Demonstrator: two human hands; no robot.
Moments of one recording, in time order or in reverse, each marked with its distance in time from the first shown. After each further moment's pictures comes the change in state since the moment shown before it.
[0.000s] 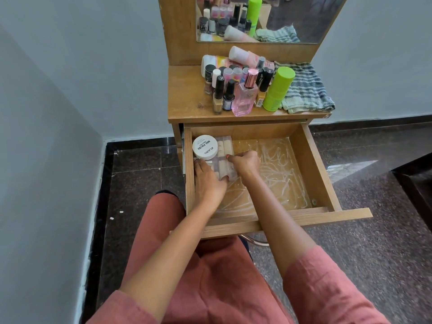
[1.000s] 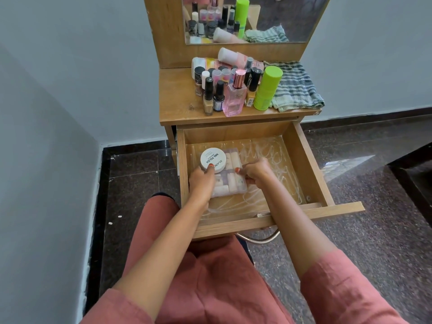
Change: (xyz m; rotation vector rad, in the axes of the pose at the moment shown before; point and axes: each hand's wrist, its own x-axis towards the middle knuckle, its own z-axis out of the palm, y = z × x) left_hand 0.002 0.005 -0.002 -0.457 -0.021 -0.191; right_hand 0.003 0.014 -0.042 0.045 -0.178 0.212
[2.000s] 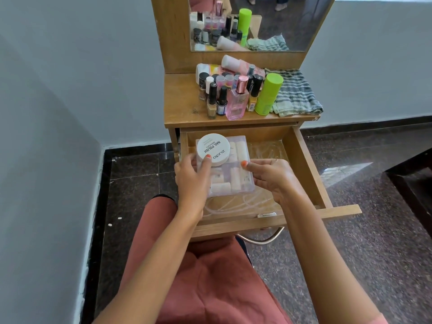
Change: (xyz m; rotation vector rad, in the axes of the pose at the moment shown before) left_hand -0.041 0.021 -0.032 -0.088 0.164 0.293; right_hand -0.092 -0.009 -0.035 0.273 -0.092 -0.189
